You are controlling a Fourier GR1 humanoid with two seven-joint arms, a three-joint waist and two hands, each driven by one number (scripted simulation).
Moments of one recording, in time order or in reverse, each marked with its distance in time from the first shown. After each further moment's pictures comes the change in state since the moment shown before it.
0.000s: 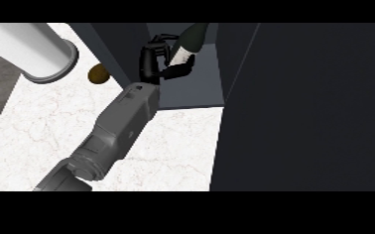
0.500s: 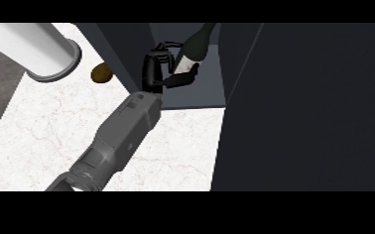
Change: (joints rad) left arm 0.122 -0.005 -0.063 -0.176 0.007 -0.015 0.035; right arm -0.009 -0.017 -0.021 -0.003 0.007 -0.007 0.011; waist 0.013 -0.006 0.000
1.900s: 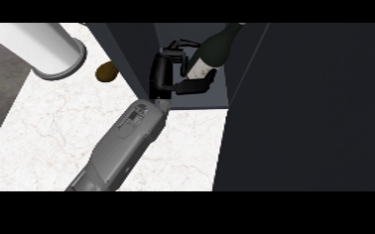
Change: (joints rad) left arm 0.185 0.000 -0.063 -0.528 -0.270 0.062 0.331; right arm 0.037 -0.021 0.002 -0.024 0.028 -0.018 0.018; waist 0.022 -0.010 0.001
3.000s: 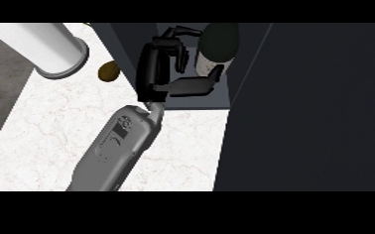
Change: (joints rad) left arm 0.085 0.004 0.023 -0.441 -0.125 -0.001 0.320; right arm -0.023 -0.021 0.011 -0.028 0.019 -0.040 0.043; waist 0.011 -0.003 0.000
